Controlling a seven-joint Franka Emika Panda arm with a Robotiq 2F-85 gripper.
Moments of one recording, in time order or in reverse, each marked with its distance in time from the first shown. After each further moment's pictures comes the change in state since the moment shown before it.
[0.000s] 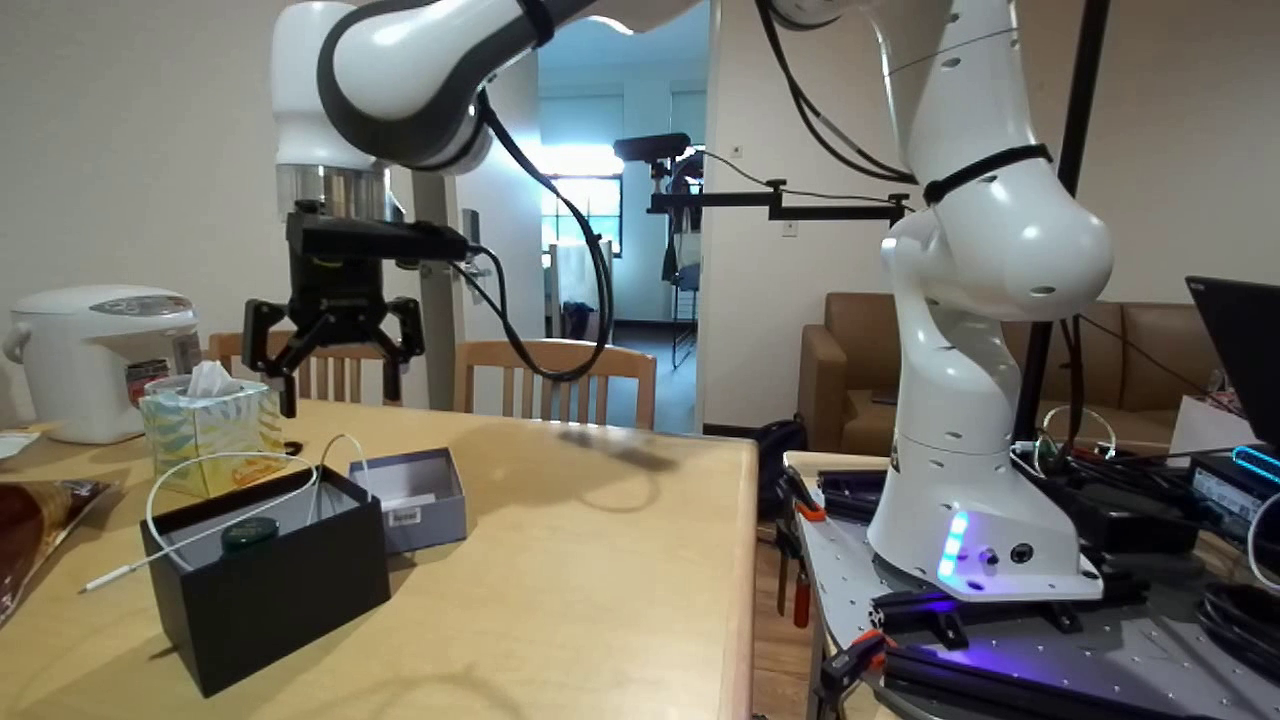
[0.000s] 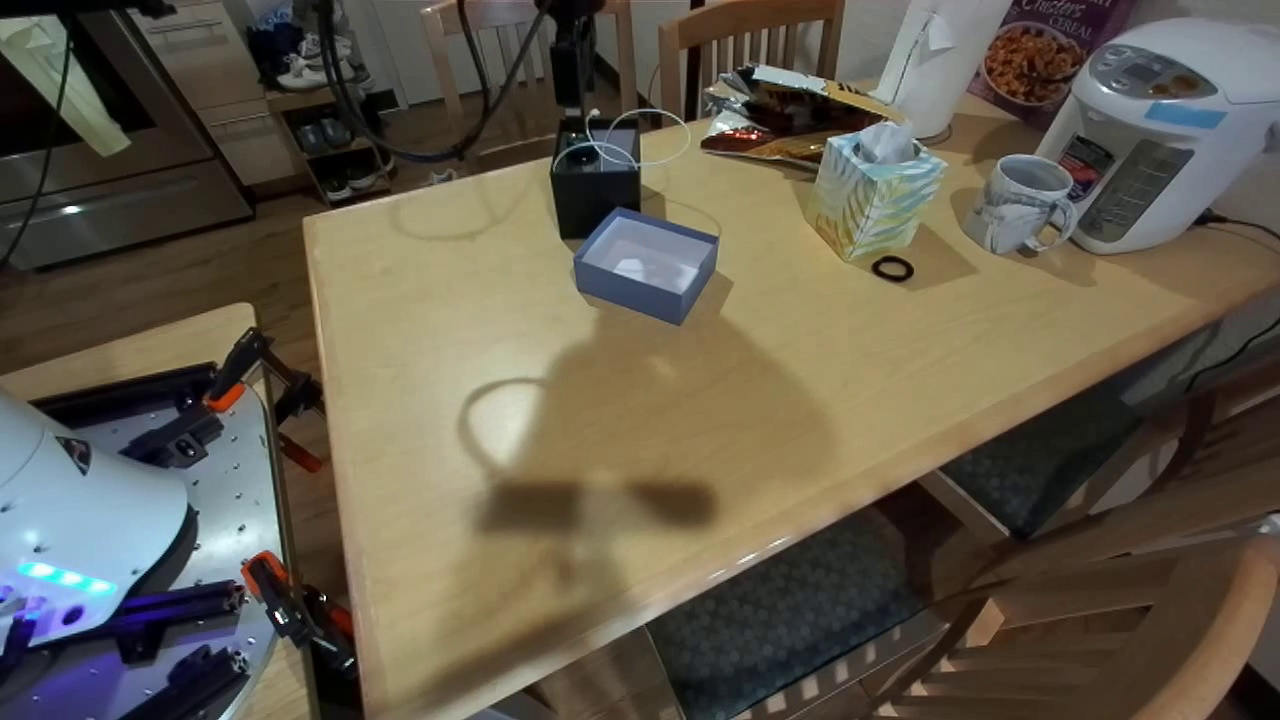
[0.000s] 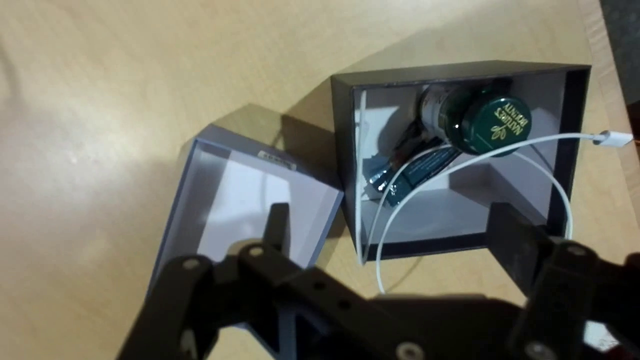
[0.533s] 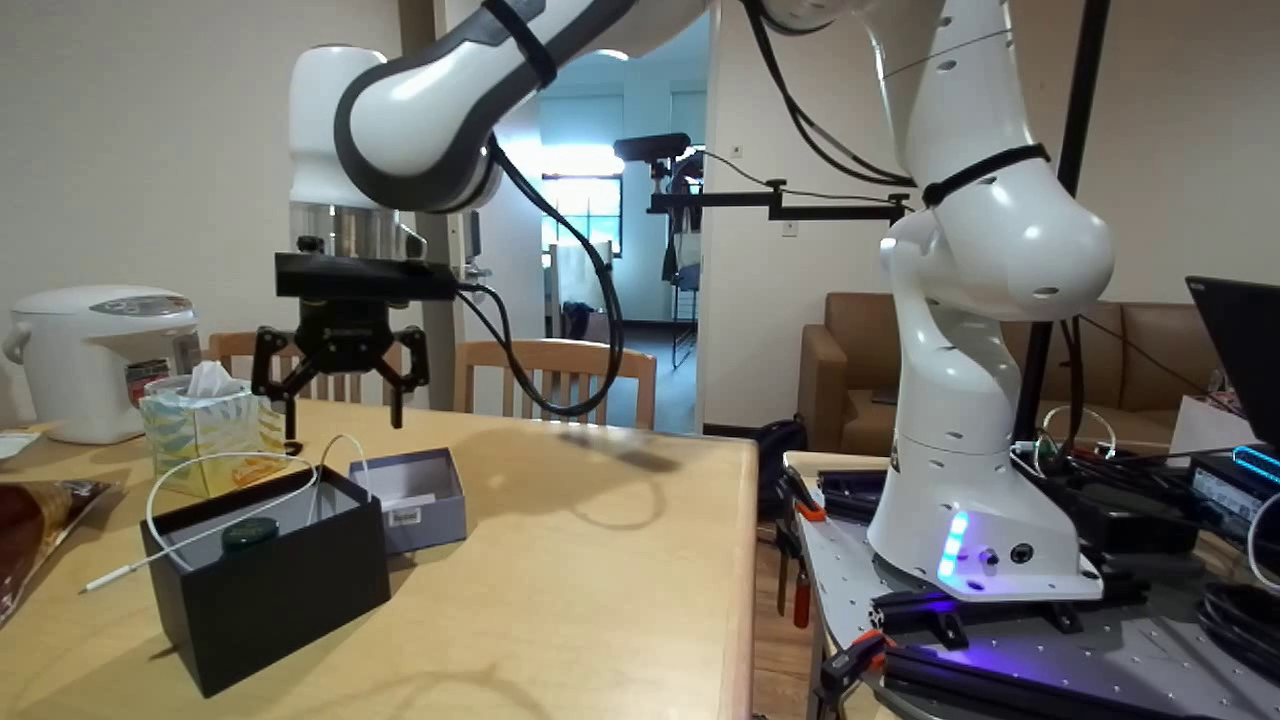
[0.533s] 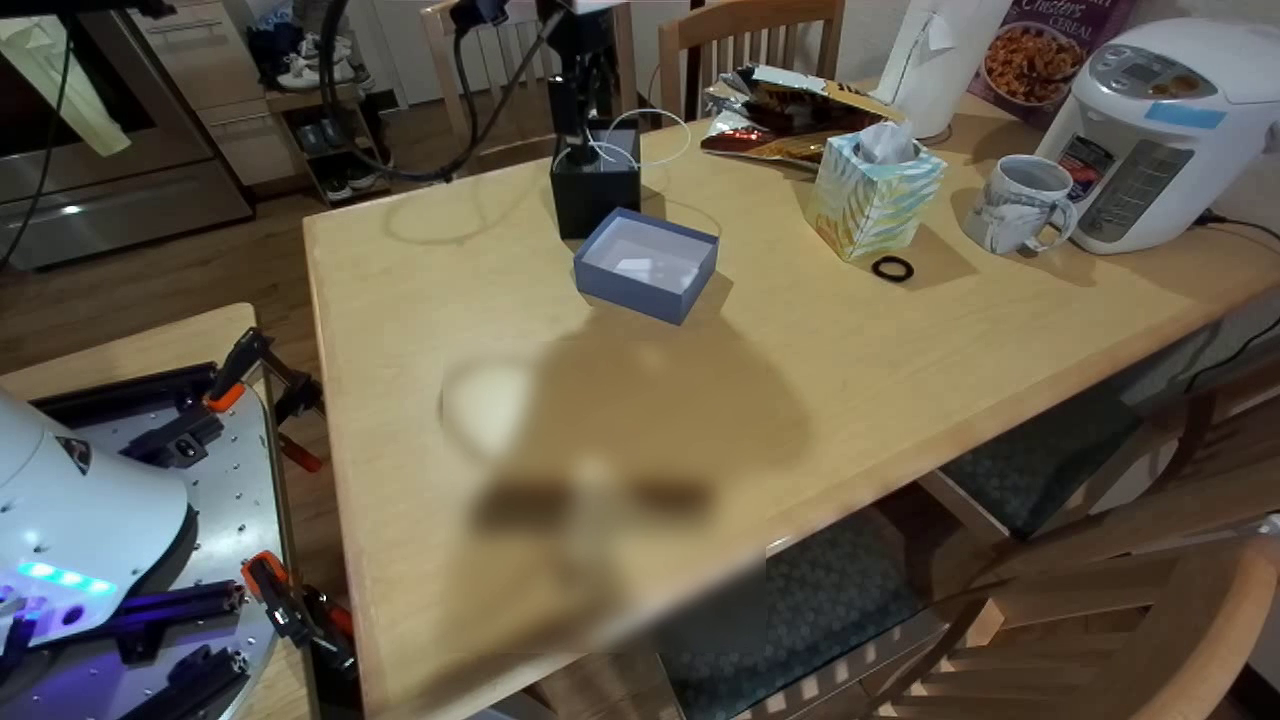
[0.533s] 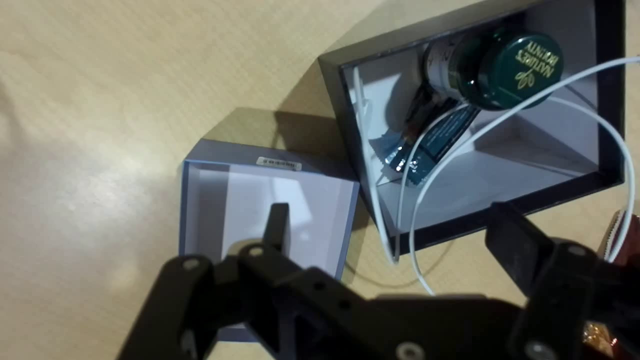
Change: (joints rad) arm 0.018 0.028 -0.031 -0.052 -0.025 0.129 0.219
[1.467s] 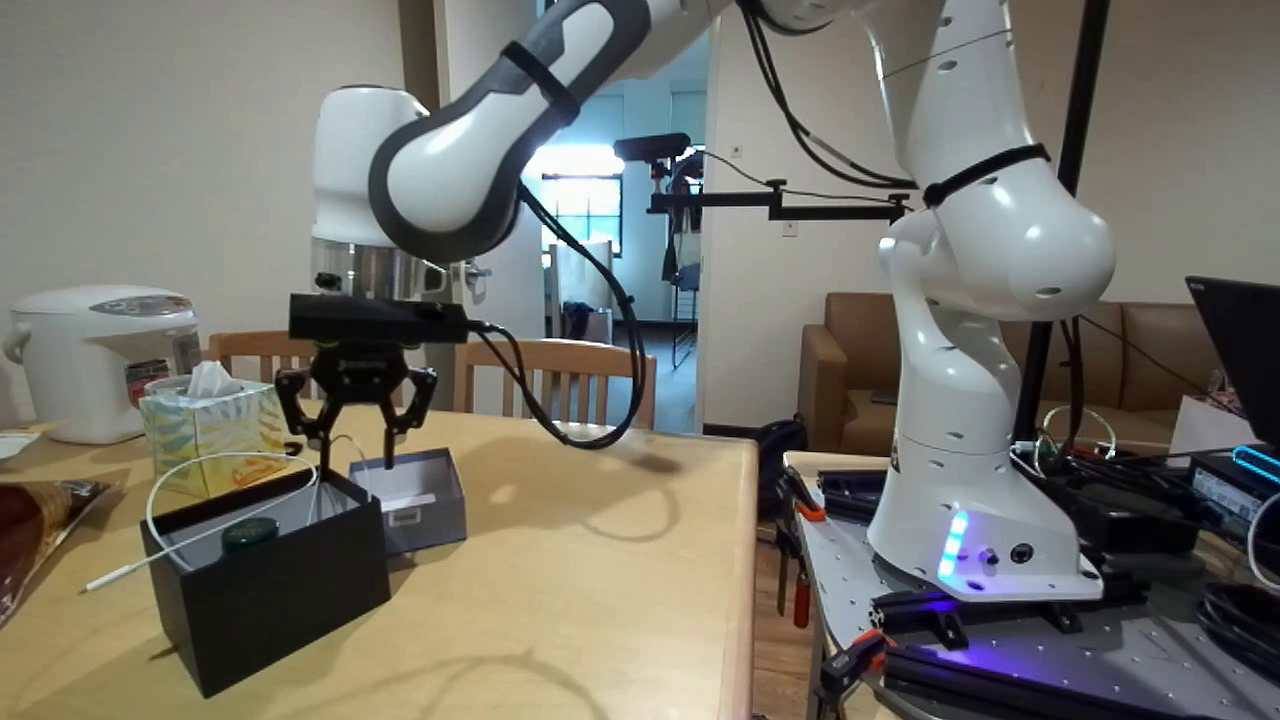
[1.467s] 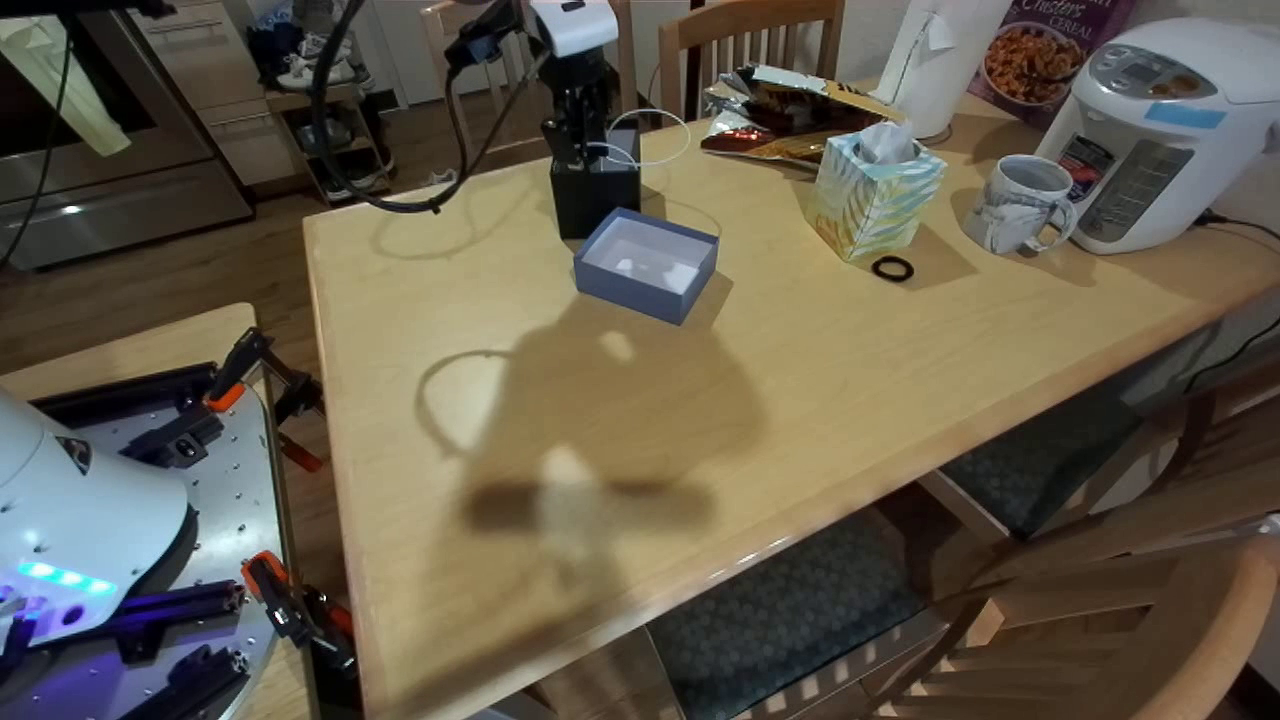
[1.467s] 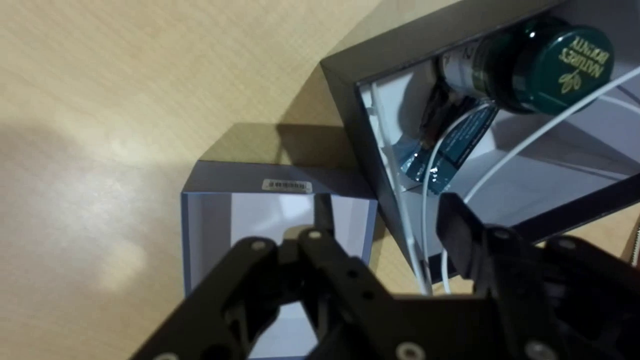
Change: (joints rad) arm 0.013 0.005 -0.005 -0.098 -0.032 0.147 0.097
